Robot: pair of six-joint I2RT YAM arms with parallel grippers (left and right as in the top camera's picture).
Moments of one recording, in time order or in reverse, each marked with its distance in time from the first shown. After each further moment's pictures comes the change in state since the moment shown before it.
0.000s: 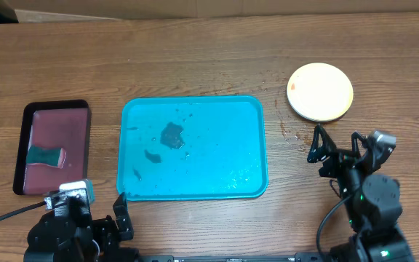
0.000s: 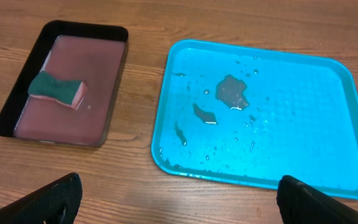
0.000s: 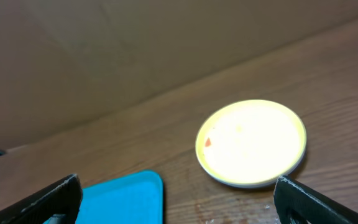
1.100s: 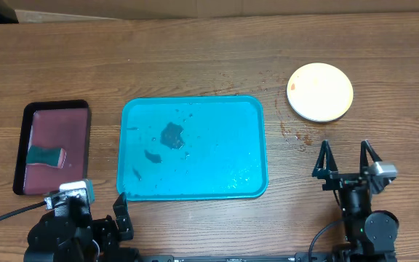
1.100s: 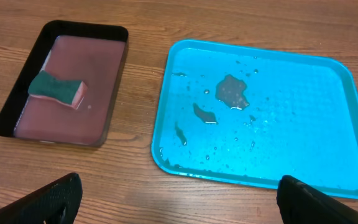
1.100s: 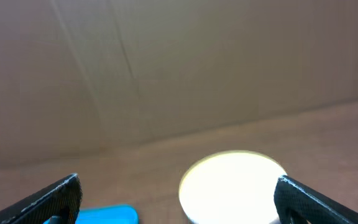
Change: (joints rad) left arm 0.000 0.000 0.000 0.000 0.000 0.000; right arm -0.152 -0.416 -0.355 0.209 -0.123 -0.193
